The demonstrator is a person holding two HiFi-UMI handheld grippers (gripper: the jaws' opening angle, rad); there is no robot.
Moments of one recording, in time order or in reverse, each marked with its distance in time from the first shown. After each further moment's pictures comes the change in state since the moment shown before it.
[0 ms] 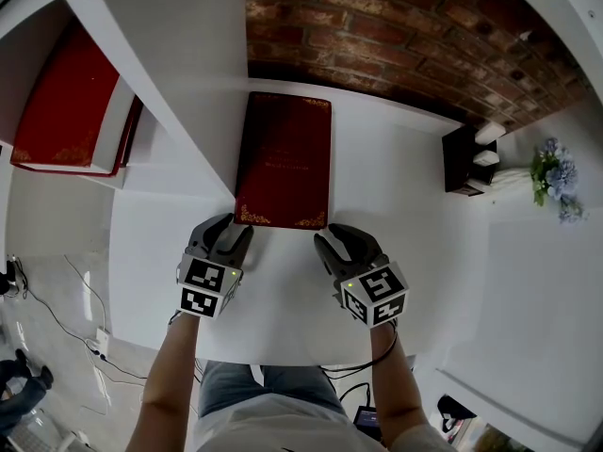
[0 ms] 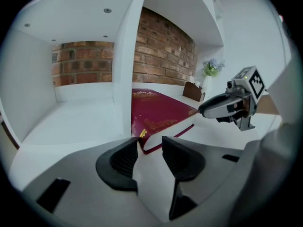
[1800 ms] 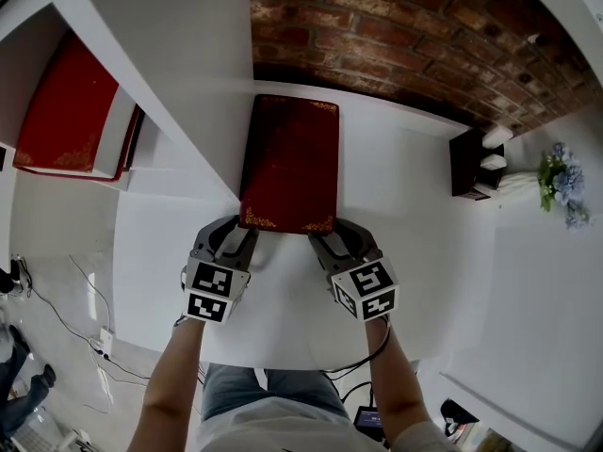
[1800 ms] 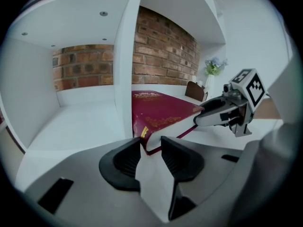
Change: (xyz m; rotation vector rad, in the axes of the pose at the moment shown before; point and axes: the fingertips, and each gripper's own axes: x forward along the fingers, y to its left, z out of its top) left arm -0.002 0.003 0.012 0.019 0.004 0.047; right arm 0.029 -0.001 0.002 -0.040 0.012 -0.020
